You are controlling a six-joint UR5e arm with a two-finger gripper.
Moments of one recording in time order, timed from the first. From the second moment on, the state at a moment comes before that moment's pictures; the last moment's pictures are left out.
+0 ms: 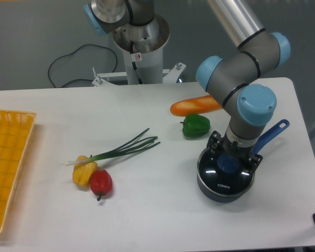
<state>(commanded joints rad) 2.66 -2.08 -1.42 -1.18 1.52 1.21</state>
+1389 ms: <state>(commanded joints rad) 2.64 -2.01 -1.40 -1.33 1.56 1.22</state>
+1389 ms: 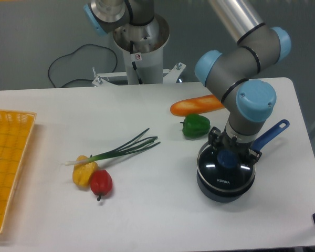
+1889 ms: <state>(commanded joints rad) 2.57 -1.96 -1.40 -1.40 1.56 1.22</state>
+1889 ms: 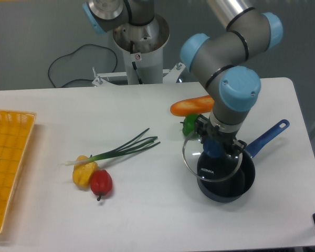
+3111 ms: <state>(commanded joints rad) 2.48 -1.96 -1.41 -1.39 1.56 1.21</state>
